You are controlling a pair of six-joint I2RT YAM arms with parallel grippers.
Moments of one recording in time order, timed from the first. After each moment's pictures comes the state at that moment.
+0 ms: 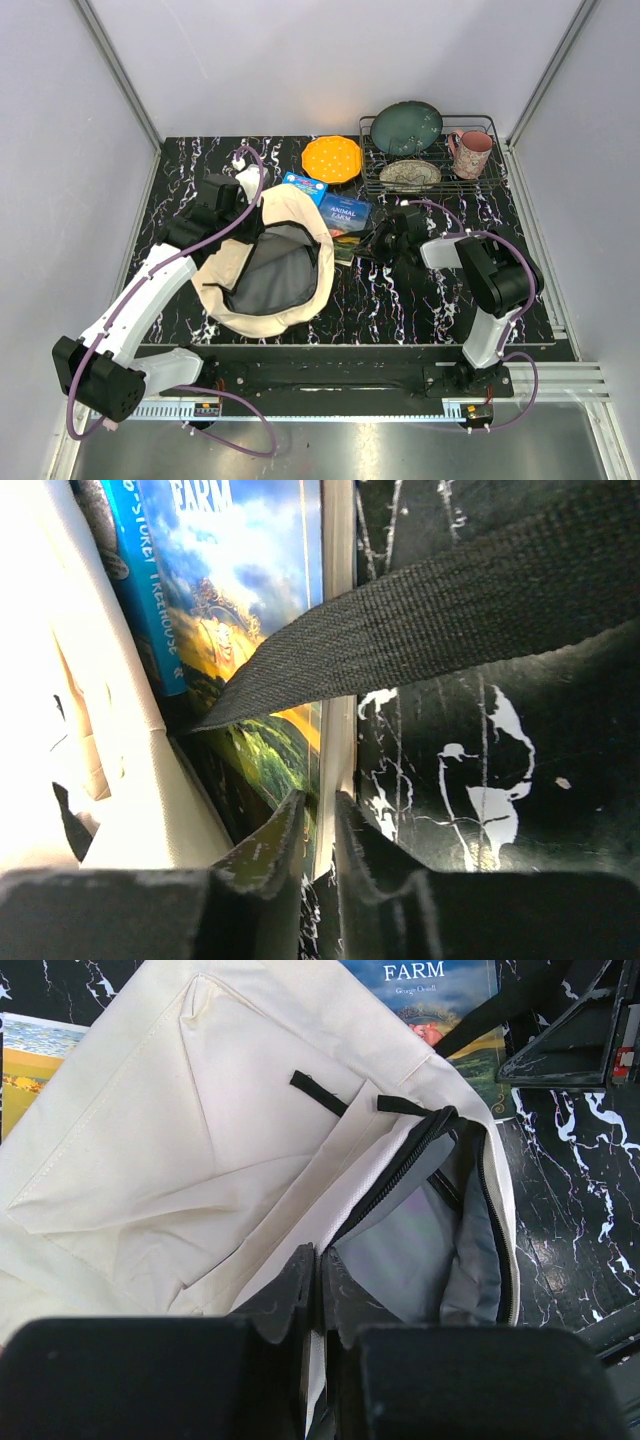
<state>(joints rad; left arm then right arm) -0.41 1.16 1.12 -0.66 0.08 -0.06 0.39 1.82 0.78 0.32 -0.39 1.05</state>
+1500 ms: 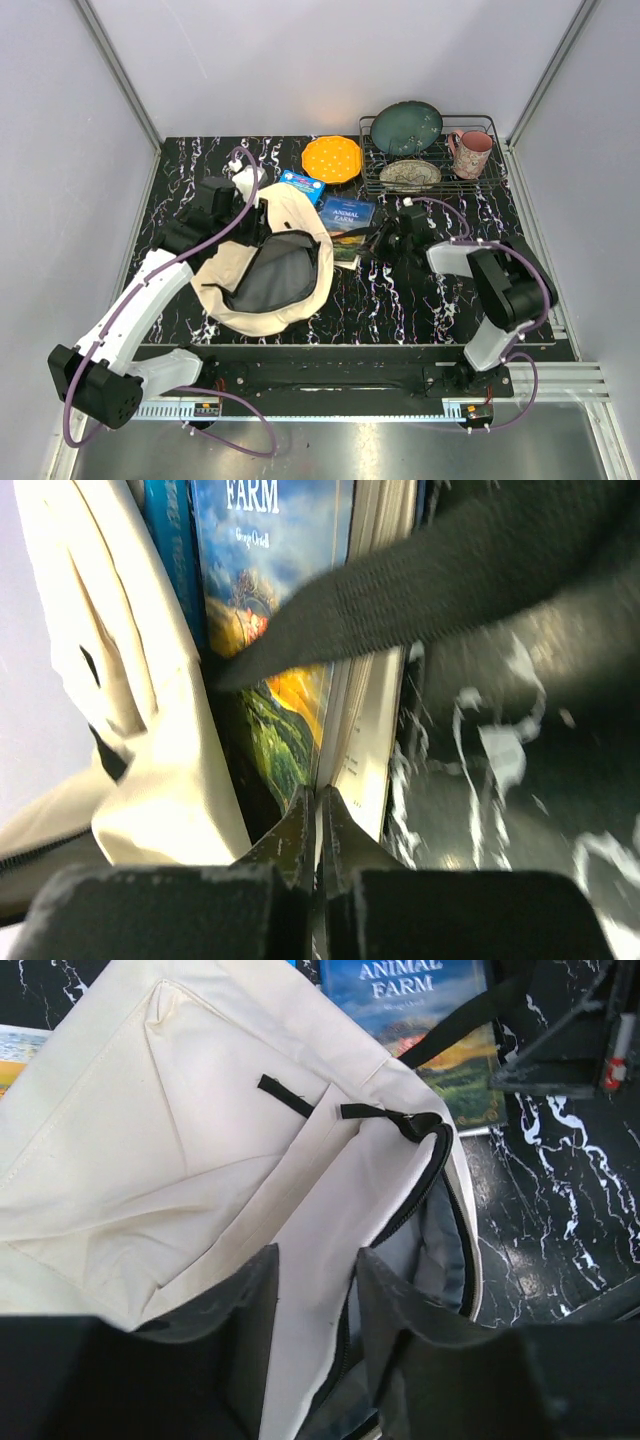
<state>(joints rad) -0.41 1.12 1.10 -0.65 0.12 -0.09 0.39 1.75 0.76 0.31 -0.38 1.00</state>
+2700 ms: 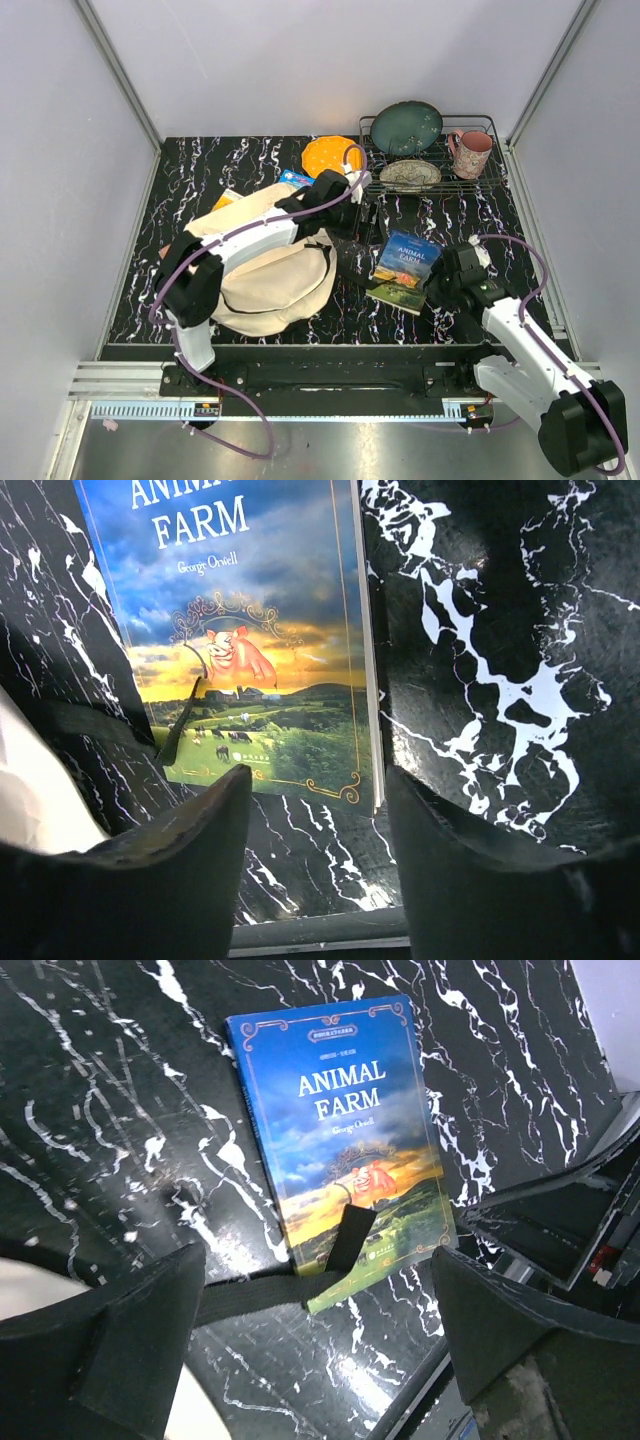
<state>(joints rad) -0.75 1.80 1.40 -0.28 0.30 -0.41 0.31 0.88 0.52 -0.61 0.10 0.92</state>
